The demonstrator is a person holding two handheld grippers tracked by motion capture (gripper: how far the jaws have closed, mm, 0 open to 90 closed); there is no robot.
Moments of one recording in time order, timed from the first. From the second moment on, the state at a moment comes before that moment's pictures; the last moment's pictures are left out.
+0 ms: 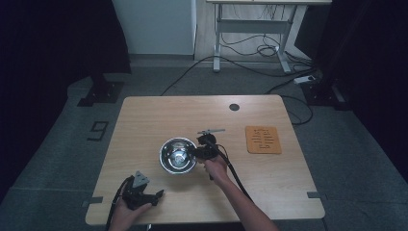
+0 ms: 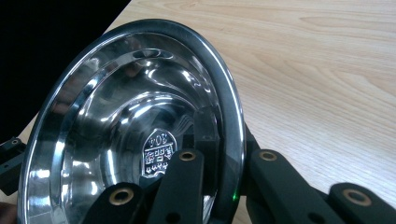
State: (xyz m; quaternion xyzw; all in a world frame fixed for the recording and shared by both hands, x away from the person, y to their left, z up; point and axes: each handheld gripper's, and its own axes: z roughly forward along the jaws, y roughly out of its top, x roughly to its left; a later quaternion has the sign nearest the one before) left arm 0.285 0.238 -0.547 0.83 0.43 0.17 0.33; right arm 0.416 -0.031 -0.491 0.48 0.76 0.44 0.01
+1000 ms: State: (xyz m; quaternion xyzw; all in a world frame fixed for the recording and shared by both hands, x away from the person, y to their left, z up) left arm 0.285 0.238 -0.547 0.83 0.43 0.17 0.33; right arm 0.417 -0.082 -0.496 0.50 0.73 0.46 0.03
